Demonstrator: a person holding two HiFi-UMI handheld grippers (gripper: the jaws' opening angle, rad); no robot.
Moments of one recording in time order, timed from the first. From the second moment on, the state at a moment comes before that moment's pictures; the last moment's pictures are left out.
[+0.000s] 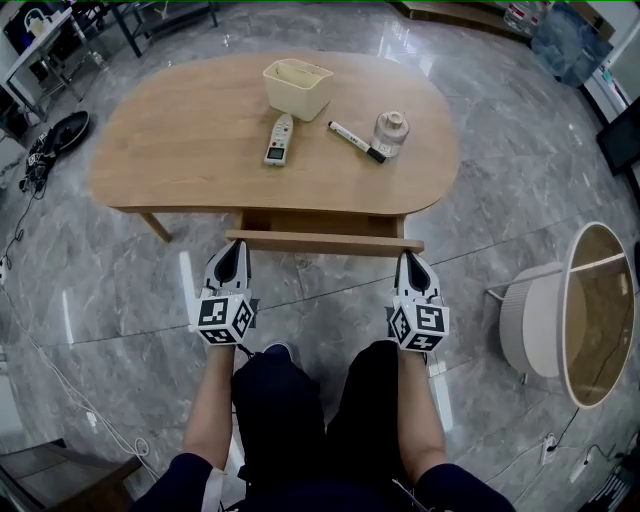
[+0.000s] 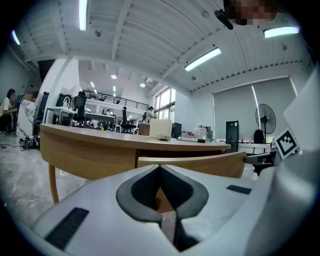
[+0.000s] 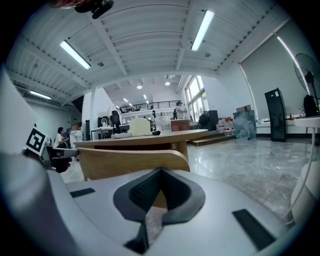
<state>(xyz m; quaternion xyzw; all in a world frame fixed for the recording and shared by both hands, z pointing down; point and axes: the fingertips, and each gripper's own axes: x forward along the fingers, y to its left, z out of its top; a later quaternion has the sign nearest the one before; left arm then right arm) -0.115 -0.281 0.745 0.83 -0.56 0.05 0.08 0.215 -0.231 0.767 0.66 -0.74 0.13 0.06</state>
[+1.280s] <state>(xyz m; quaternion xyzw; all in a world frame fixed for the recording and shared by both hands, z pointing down) -0.110 -0.311 0.745 0.83 -0.55 0.06 0.08 0.219 -0.258 0.766 0.66 -0.74 0.12 0.06</state>
